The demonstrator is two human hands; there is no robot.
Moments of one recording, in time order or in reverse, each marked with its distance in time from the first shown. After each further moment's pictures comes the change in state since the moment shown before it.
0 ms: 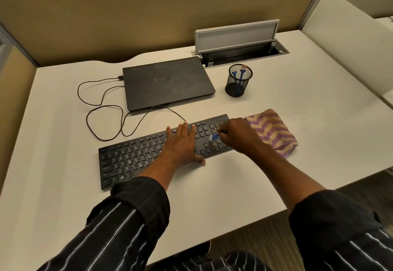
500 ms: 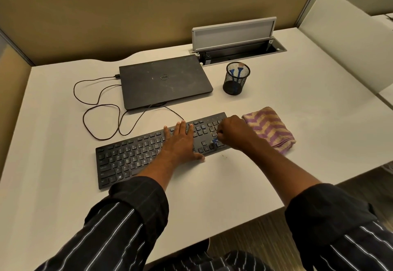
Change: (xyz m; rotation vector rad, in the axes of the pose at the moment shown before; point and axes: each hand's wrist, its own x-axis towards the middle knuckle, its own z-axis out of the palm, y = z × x) left_hand -0.002 0.002 0.000 -0.034 -0.008 -0.010; right_hand 0.005 -0.006 -0.001 -0.086 -0.084 0.071
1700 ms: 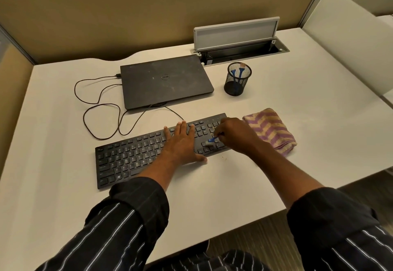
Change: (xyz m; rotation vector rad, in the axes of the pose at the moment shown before) left_hand 0.002 0.004 0.000 -0.009 -0.004 -0.011; right_hand -0.005 0.008 -0.003 -0.043 0.015 -0.170
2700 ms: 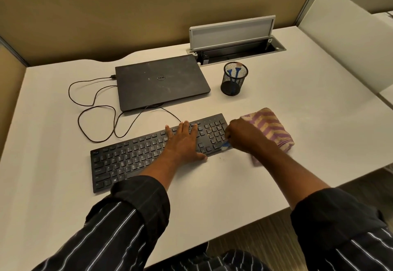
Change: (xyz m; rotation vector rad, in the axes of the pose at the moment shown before) left_hand 0.015 0.011 -0.002 0.005 0.009 0.028; right_hand -0.004 0.025 -0.004 -0.062 -0.122 0.110
